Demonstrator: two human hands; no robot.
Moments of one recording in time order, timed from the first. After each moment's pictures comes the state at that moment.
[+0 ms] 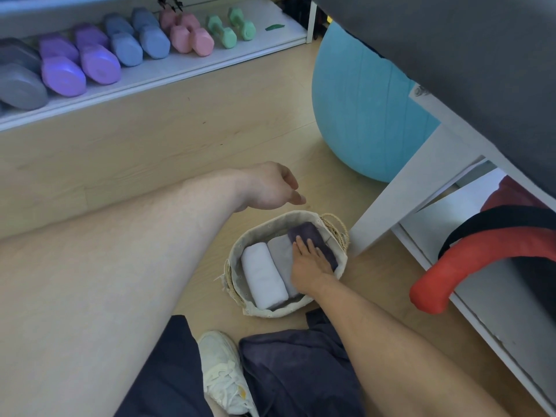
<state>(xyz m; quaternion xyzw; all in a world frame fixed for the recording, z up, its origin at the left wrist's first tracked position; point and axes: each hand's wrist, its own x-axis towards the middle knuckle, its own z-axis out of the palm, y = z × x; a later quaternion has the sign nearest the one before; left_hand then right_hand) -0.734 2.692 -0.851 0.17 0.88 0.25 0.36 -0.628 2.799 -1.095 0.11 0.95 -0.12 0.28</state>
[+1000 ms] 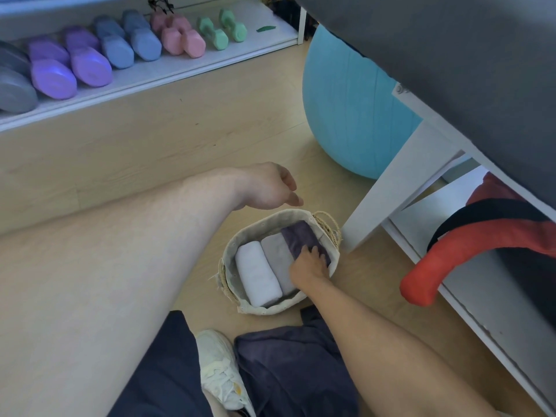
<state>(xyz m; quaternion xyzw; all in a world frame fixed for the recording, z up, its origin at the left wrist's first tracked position) -0.728 2.700 -0.850 0.19 0.88 0.23 0.37 -0.620 2.797 -1.098 0.31 0.90 -0.21 0.24</state>
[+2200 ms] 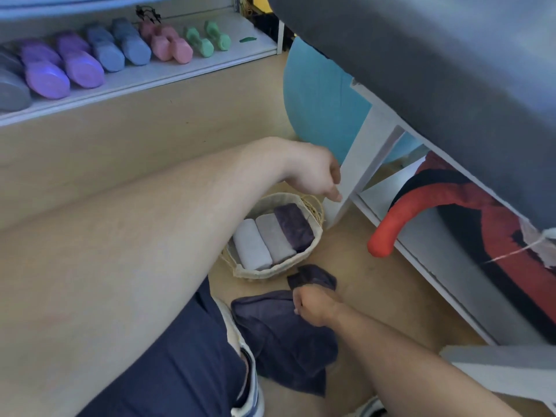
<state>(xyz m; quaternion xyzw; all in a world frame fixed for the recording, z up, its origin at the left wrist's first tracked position) -0.620 2.718 -0.763 0.43 0.85 0.08 0.30 -0.463 2.781 -1.058 0.12 0.91 -0.12 0.37</state>
